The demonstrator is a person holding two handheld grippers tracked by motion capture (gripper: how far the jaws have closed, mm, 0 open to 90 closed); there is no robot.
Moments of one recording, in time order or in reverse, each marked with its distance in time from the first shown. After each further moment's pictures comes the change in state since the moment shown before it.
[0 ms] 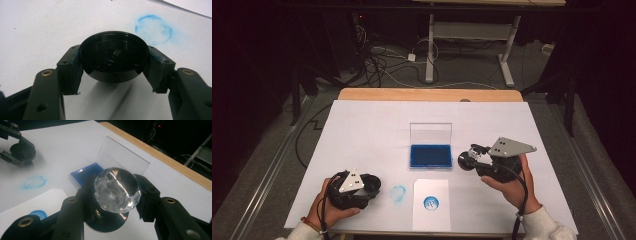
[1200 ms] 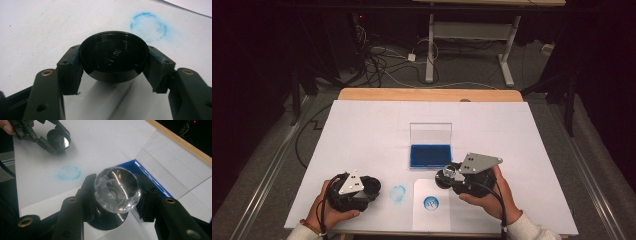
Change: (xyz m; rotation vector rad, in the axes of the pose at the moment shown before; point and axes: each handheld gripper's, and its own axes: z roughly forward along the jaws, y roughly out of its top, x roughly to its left) left arm -0.004 -0.002 -0.002 0.006 -0.010 -0.008; right arm 0.054 0.005 0.030 0.075 0.162 -0.100
